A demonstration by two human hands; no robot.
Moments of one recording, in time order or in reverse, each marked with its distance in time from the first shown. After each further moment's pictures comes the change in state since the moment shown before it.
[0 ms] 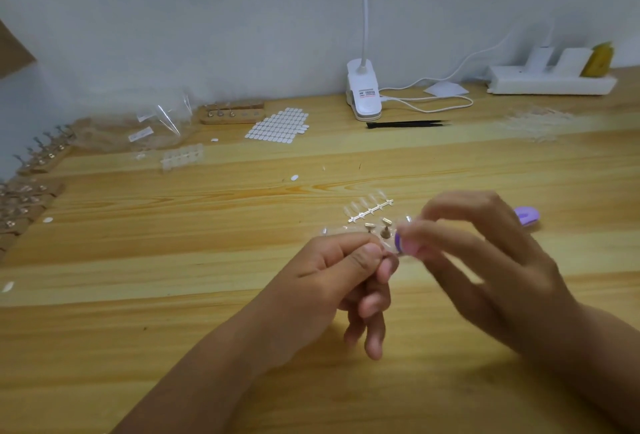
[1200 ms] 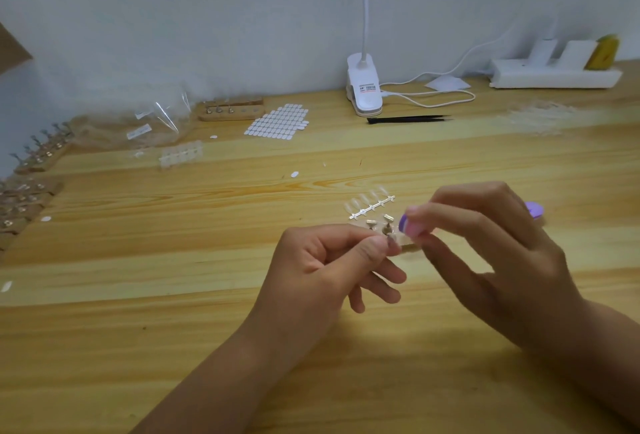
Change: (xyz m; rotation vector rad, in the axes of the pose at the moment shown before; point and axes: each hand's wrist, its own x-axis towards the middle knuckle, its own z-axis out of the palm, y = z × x) left_hand 0.005 -0.004 0.008 0.079 0.394 0.129; right_hand 0.001 -0.001 0.001 -0.067 0.026 0.055
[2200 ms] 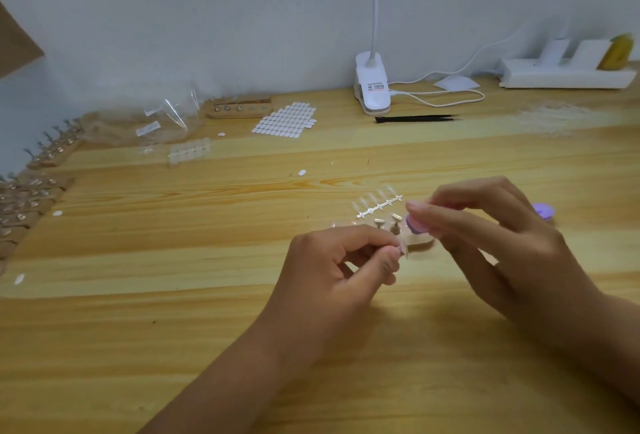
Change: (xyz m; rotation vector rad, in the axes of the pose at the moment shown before) left_hand 0.001 -0.010 -0.003 0.353 0.043 0.151; right_hand 0.002 0.010 -0.002 -0.025 -0.136 0.043
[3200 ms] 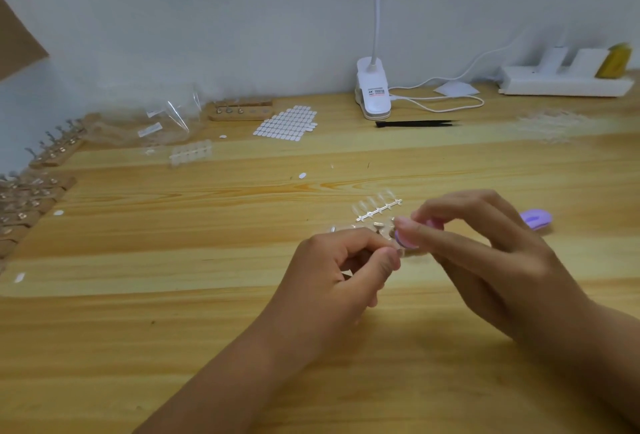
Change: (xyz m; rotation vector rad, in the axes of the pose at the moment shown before) left_hand 0.000 0.001 -0.001 -0.054 -0.080 -0.061; right_hand 0.000 -0.002 0.001 0.024 -0.037 -0.094
